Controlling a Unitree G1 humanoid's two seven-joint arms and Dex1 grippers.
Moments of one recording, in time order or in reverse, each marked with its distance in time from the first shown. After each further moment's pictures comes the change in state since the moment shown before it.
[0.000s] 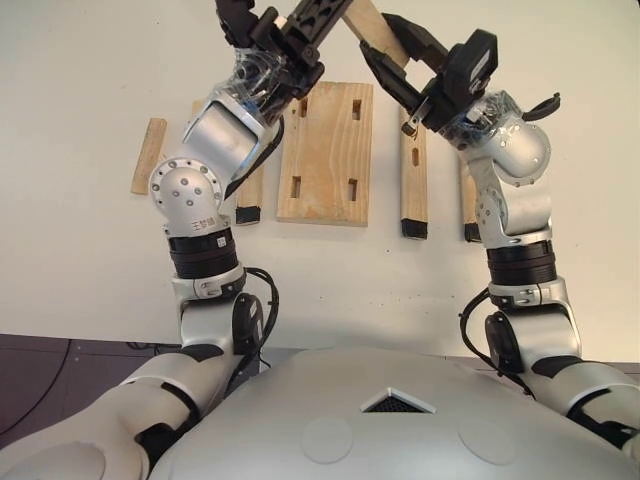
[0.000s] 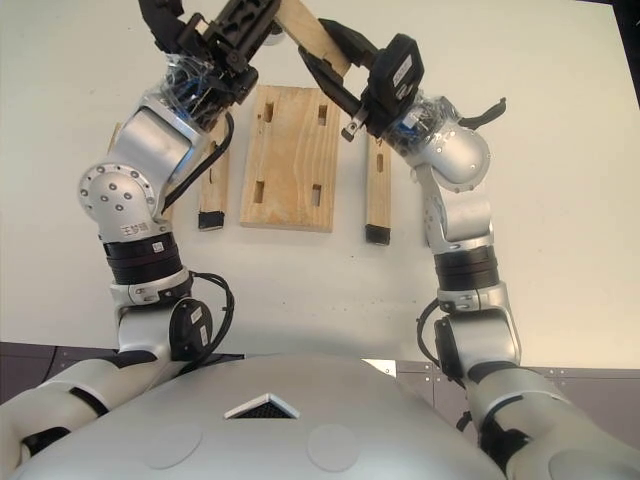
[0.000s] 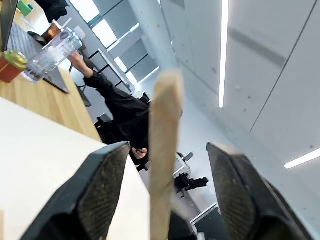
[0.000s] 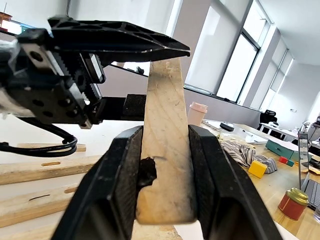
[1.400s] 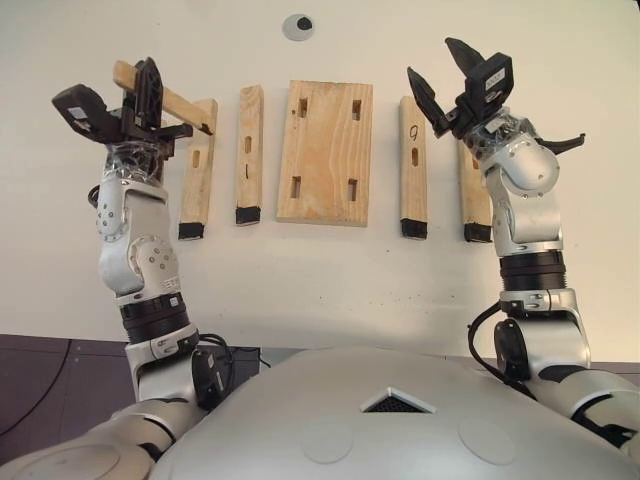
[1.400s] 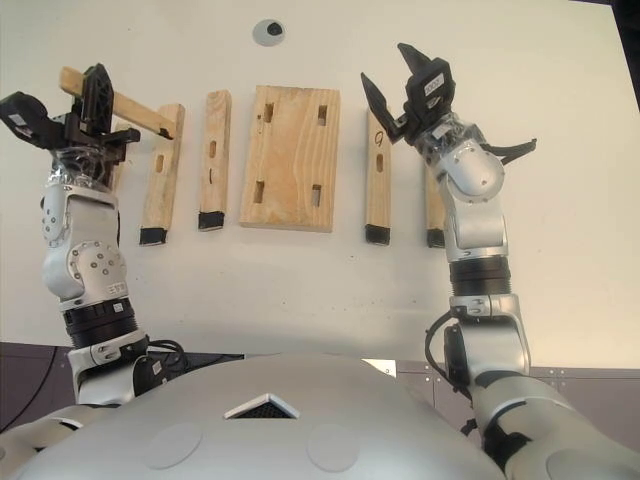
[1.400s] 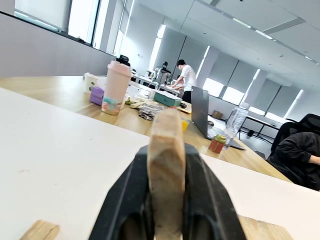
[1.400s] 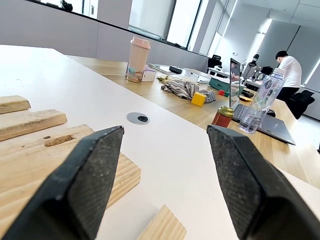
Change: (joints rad) left arm 0.386 0.218 0.115 0.024 0.638 -0.602 -0.134; right arm 0.051 -0.038 -0.095 0.125 -0.140 0.070 -0.226
